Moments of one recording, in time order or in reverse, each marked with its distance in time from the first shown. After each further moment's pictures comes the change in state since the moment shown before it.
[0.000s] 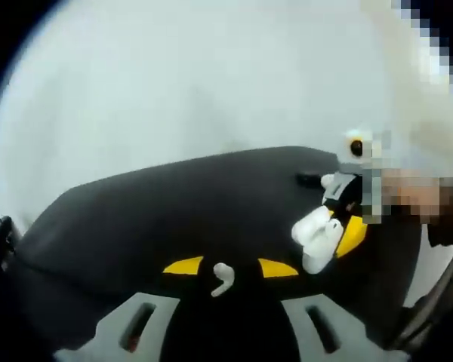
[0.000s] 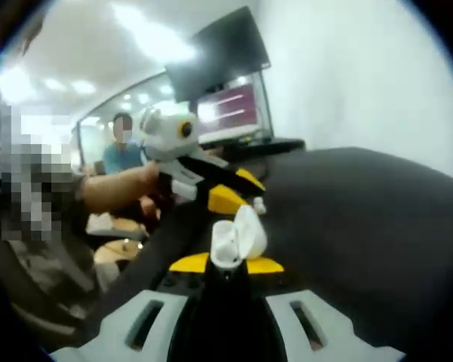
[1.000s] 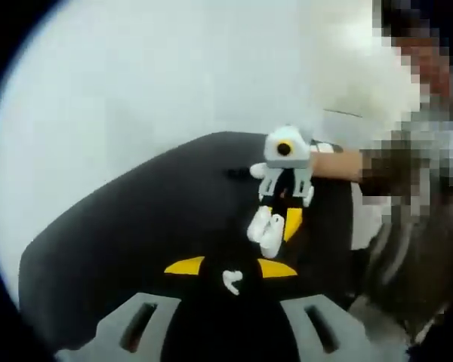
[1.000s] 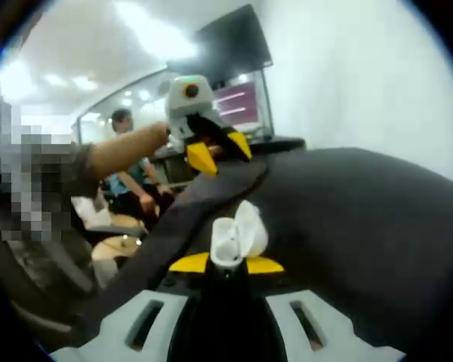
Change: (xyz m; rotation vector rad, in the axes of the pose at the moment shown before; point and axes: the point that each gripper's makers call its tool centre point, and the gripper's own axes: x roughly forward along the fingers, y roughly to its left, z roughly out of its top) left arm -0.035 -0.009 0.031 0.293 0.146 -0.515; right arm 0.002 0.001 -0.003 -0.019 0.016 -0.004
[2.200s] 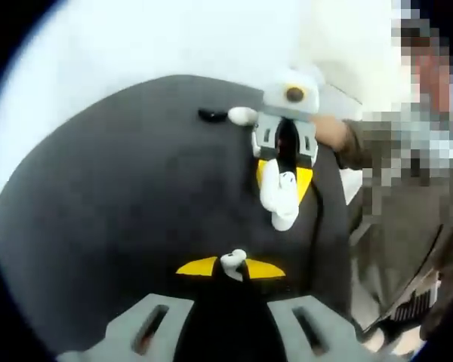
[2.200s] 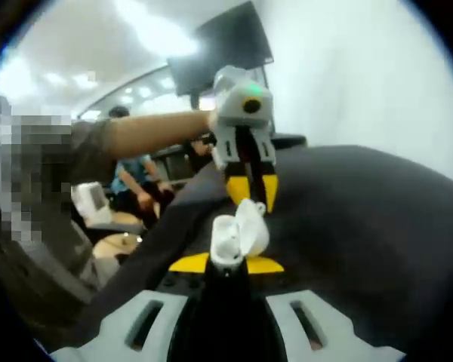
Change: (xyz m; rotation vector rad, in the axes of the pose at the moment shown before) left arm 0.054 0.002 -0.039 -0.087 0.227 -0.271; right arm 0.002 0.004 -0.002 0.001 0.017 0.009
